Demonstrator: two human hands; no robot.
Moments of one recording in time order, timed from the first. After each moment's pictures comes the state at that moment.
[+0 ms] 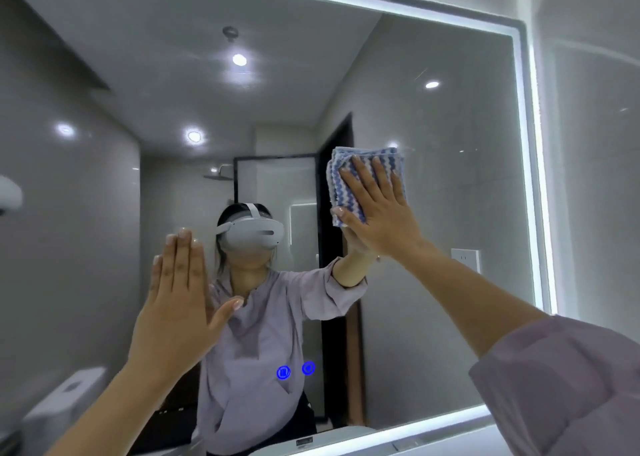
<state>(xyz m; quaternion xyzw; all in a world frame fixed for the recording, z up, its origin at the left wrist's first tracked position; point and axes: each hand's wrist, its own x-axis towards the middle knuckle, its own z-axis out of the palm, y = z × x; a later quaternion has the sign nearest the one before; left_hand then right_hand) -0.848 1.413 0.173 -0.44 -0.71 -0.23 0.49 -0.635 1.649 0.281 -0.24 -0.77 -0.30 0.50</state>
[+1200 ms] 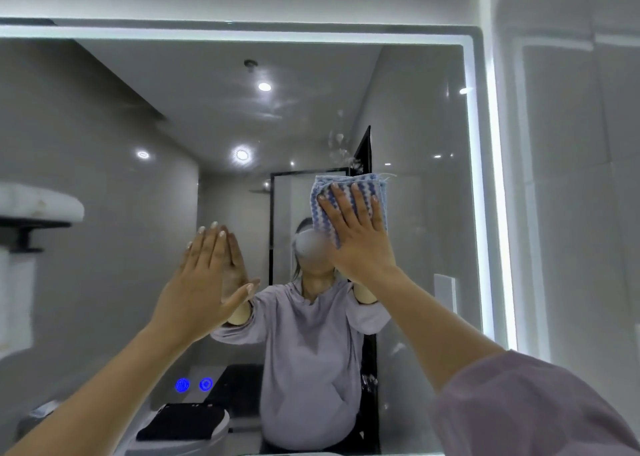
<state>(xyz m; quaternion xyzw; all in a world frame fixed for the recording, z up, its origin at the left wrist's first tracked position) -0.694 1.505 0.223 -0.41 -0.77 -0.17 0.45 -0.551 1.731 0.282 -0.17 -0.81 -0.24 0.50</state>
